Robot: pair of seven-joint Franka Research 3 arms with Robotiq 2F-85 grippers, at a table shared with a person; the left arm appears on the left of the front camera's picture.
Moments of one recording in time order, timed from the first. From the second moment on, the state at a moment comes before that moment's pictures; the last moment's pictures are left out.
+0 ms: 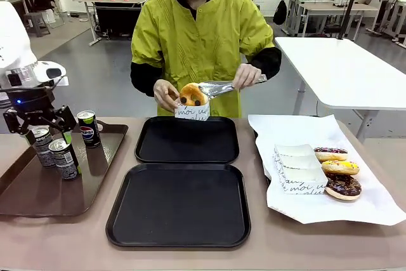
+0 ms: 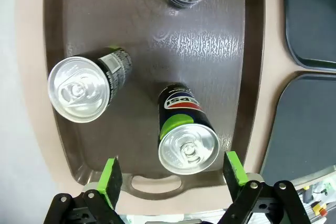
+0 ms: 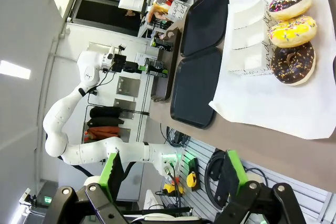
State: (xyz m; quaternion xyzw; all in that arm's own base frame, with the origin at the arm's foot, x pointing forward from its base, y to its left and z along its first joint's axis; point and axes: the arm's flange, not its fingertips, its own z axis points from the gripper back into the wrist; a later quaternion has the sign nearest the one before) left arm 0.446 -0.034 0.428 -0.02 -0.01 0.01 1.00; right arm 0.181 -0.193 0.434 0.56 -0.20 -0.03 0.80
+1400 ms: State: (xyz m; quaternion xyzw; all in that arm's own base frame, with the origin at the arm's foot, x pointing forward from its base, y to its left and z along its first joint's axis) left arm 0.453 -0.044 0.382 -0.02 -0.01 0.01 1.00; right arm 0.181 -0.193 0.434 0.56 -0.20 -0.03 0.80
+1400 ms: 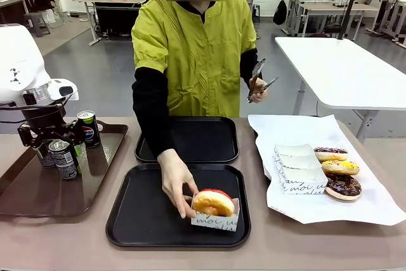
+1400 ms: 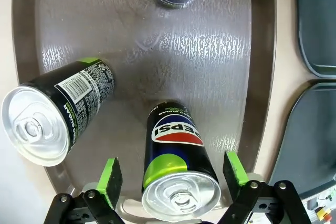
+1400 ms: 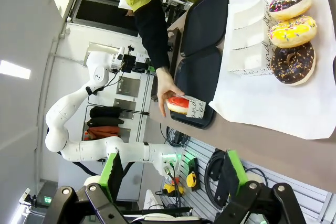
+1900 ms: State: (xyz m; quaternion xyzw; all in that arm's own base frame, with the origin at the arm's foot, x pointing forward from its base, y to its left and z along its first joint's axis) left arm 0.453 -0.044 0.378 -0.02 0.00 0.01 1.00; right arm 0.181 -0.193 0.434 0.56 -0.20 -0.03 0.80
